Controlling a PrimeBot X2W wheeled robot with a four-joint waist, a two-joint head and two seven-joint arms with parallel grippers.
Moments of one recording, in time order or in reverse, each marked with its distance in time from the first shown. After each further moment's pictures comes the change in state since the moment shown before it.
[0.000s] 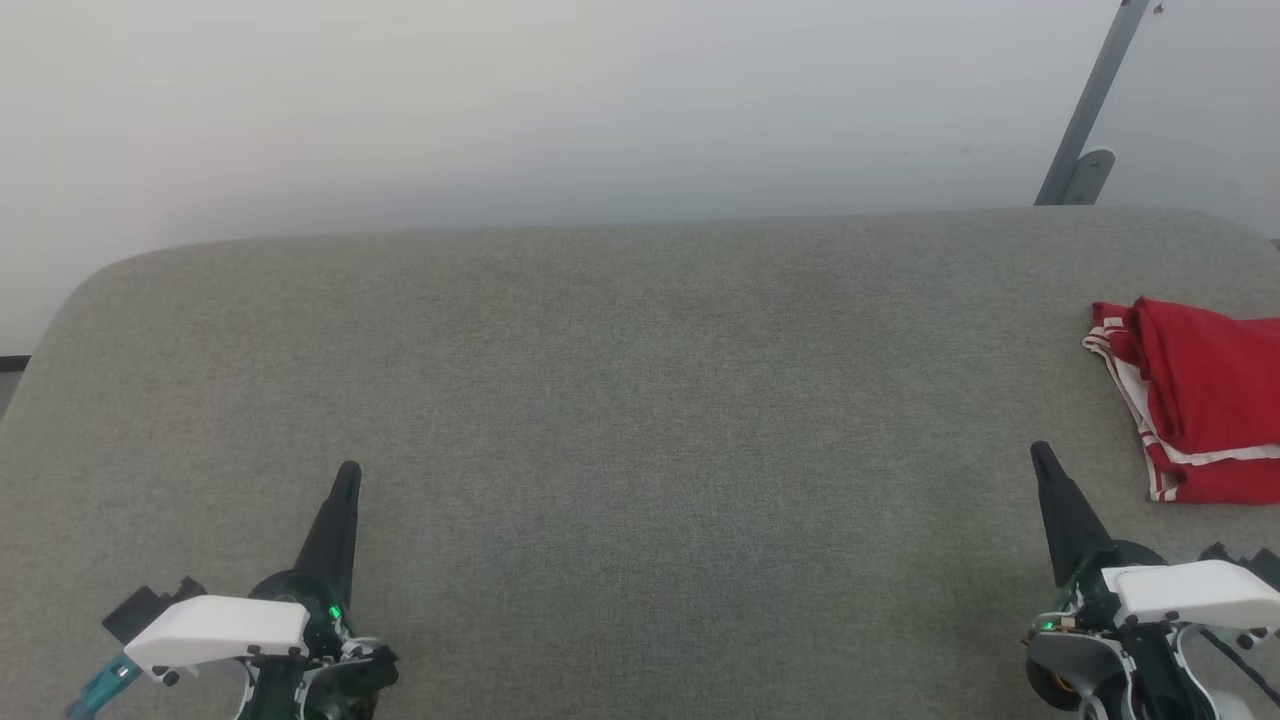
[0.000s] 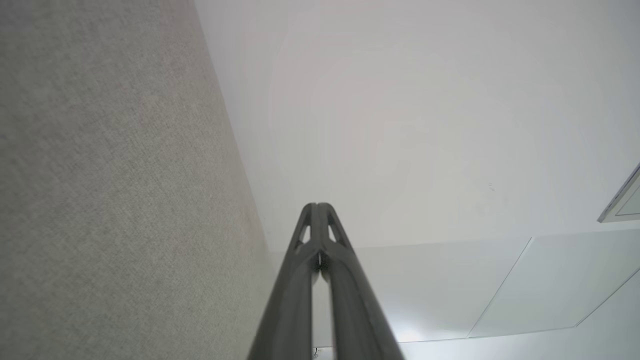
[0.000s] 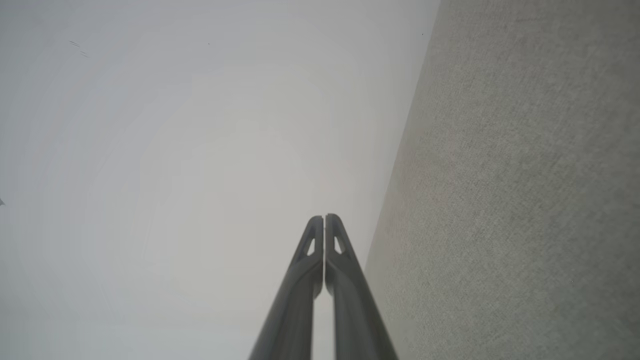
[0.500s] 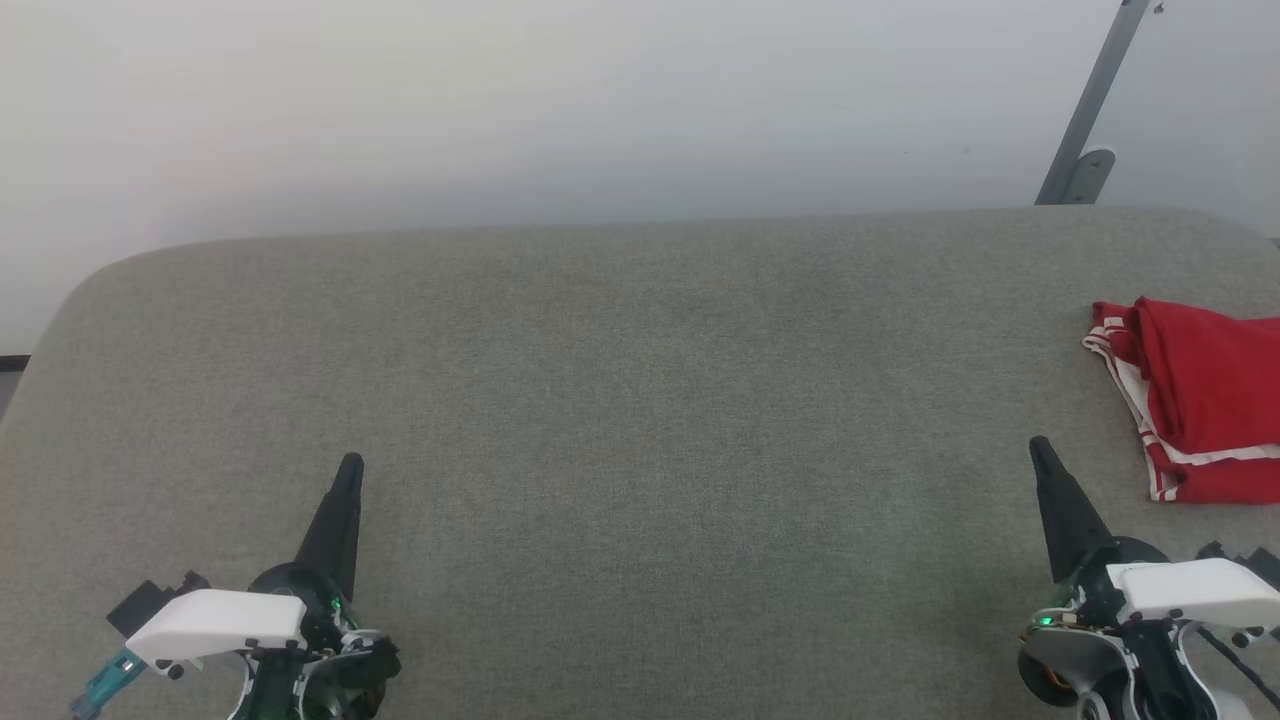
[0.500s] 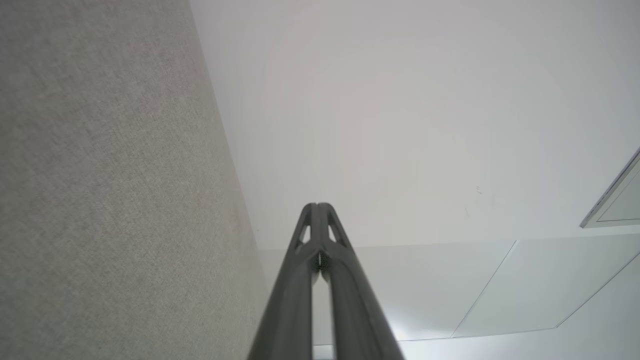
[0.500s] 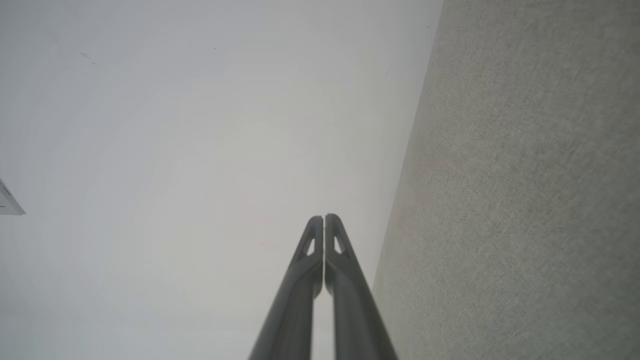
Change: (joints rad) left arm -0.012 -0.005 0.002 0.001 -0.049 0.000 0.015; right arm -0.005 0.010 -0.006 -0.010 0.050 0.000 0.016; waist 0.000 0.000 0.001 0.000
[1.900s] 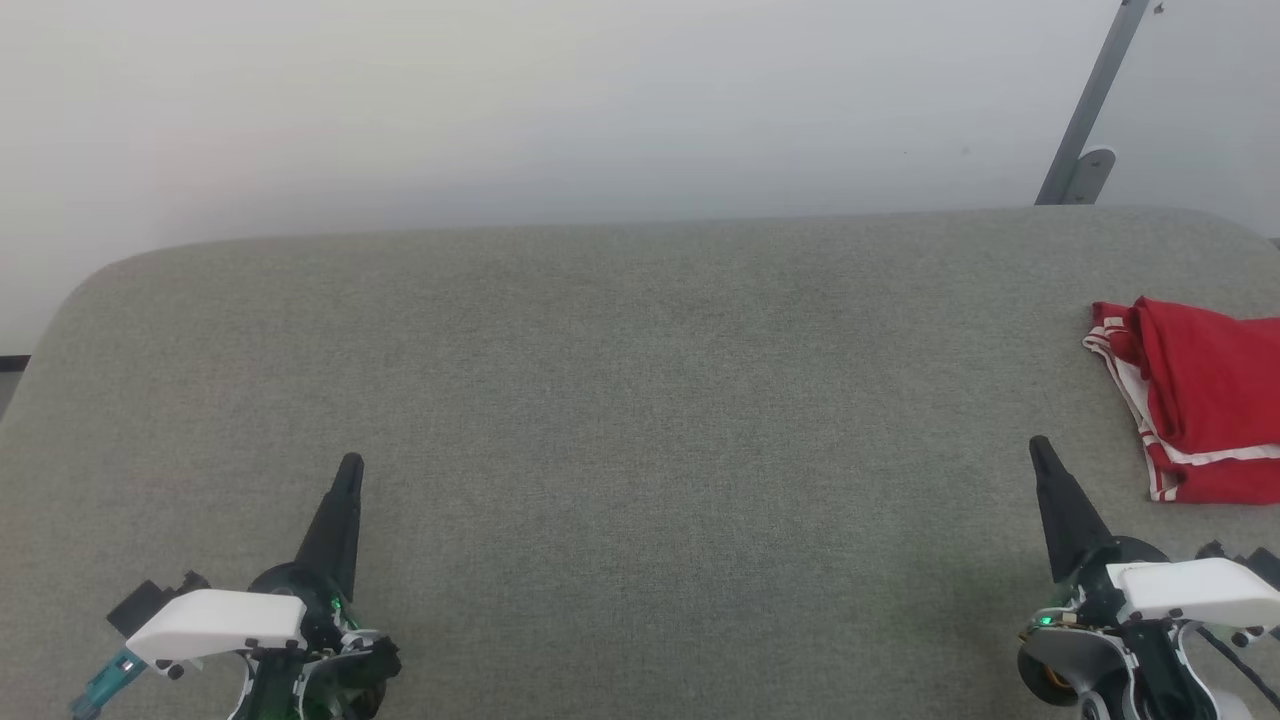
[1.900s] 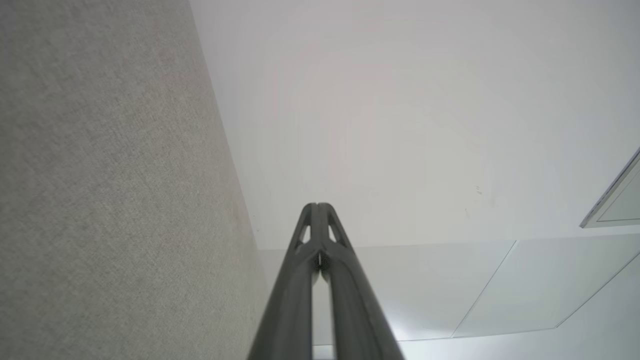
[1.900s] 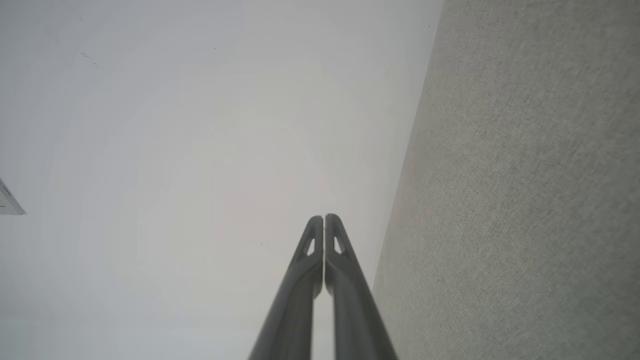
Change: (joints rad) left arm 0.000 0.000 0.000 0.000 0.000 0.000 0.000; right arm 0.000 0.000 0.000 0.000 0.000 0.000 0.000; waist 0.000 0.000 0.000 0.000
